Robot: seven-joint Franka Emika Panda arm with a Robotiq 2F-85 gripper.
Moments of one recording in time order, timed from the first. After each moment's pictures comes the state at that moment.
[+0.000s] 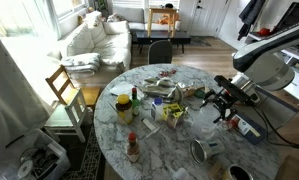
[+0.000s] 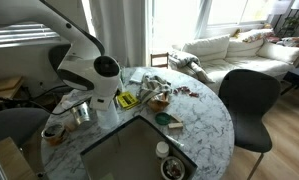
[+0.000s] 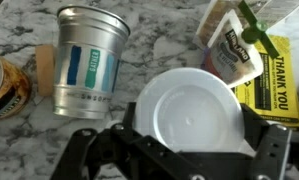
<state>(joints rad) -0.04 0.12 -0.23 -2.40 0.94 2.33 0.77</state>
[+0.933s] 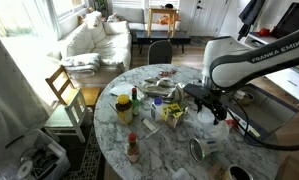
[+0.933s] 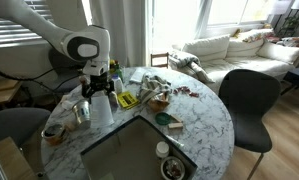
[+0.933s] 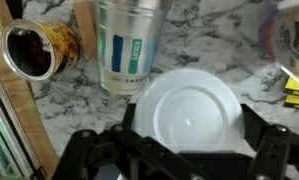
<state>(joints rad) 0.05 0.17 -0.08 -2.21 0.02 2.17 1.71</state>
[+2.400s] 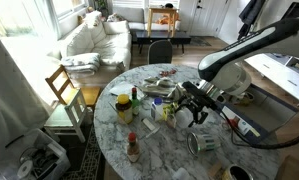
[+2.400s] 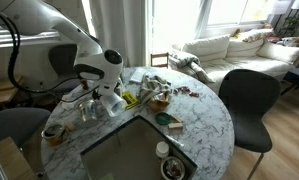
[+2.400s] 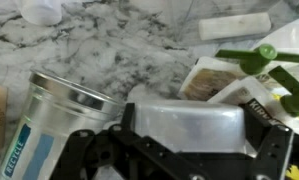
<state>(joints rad) -0.10 0.34 0.03 -2.18 0.87 2.40 0.89</state>
